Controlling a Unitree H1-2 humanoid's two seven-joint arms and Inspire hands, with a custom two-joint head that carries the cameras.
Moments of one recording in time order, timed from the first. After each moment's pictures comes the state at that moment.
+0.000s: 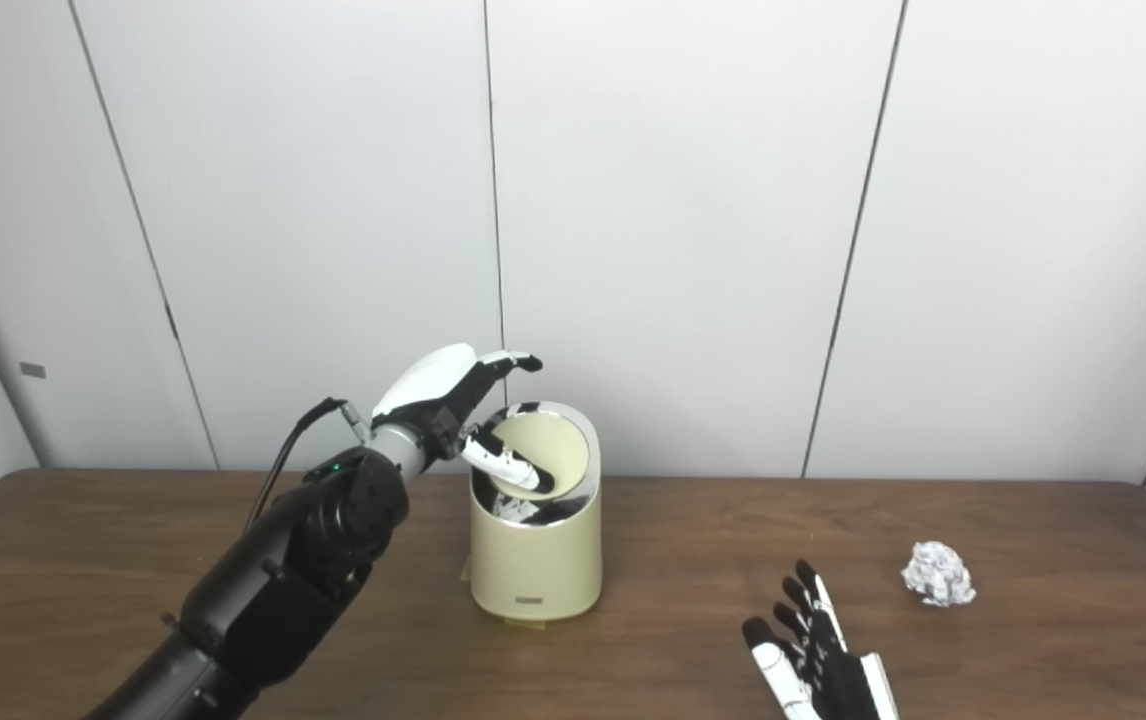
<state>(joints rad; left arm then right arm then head) -0.86 0.26 -0.47 0.31 0.62 0.36 -0.20 -0.04 -0.04 -0.03 -0.05 -0.13 0.03 -0.08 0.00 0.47</state>
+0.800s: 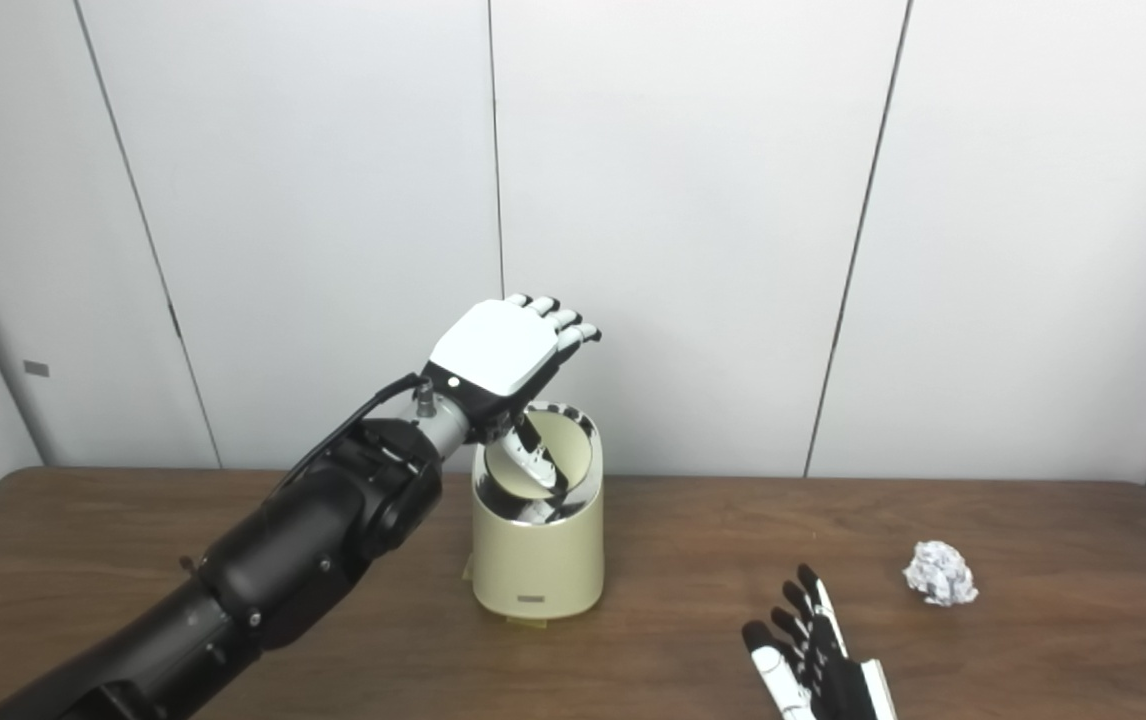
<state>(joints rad) -0.97 0.30 -0.68 0.34 1.05 0.16 -0.16 -0.02 -0.03 -0.03 -0.07 -0.11 0.04 -0.09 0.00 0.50</state>
